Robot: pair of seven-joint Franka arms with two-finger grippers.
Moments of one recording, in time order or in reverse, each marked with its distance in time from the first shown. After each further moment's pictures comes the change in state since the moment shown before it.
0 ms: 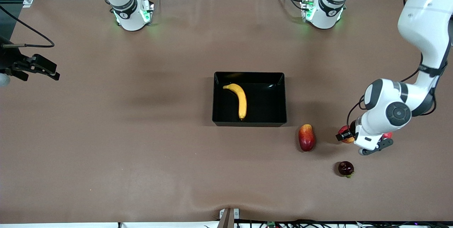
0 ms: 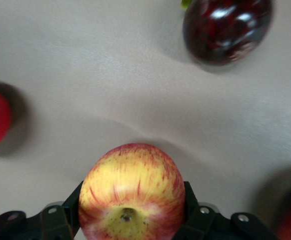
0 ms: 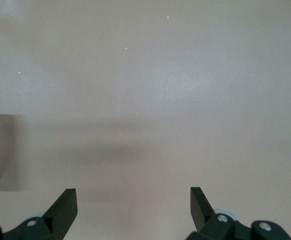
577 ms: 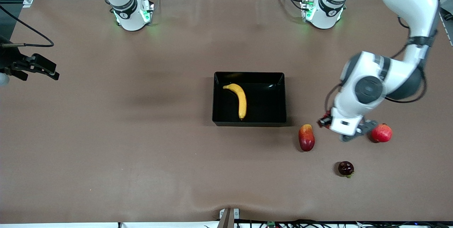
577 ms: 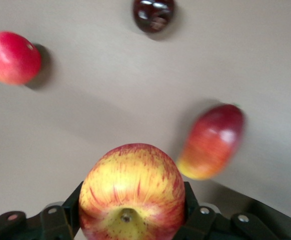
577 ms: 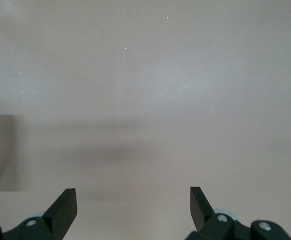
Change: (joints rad) left arm -0.164 -0.241 -0.006 0.017 -0.076 -0.294 -0.140; right arm 0.000 -0.001 0.000 0.000 0.000 0.000 0.000
